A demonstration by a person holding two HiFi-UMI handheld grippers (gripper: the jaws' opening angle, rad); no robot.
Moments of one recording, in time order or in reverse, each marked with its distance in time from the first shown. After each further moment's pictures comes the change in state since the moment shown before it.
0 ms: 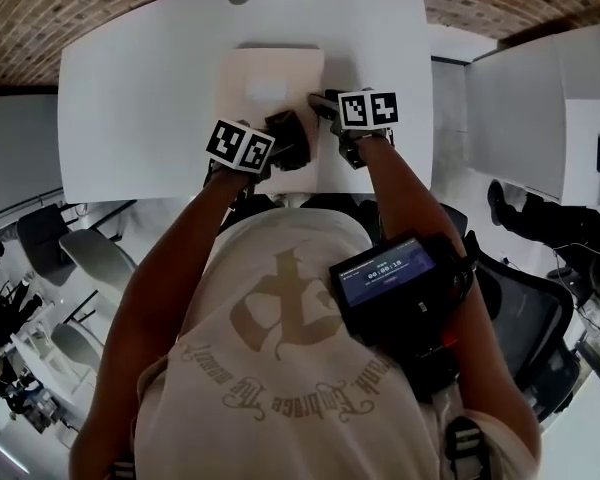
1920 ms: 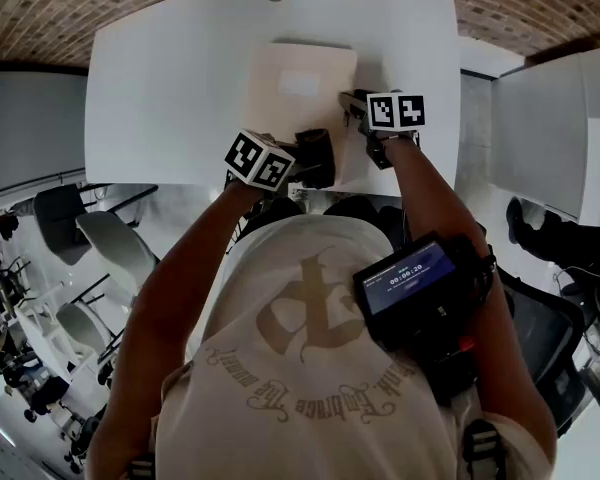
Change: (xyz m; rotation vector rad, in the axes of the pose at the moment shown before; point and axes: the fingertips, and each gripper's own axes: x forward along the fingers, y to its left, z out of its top) left arm -0.017 -0.041 -0.035 0.059 -0.017 -0.127; right arm -0.001 0.005 0.000 -0.054 0.003 -0.017
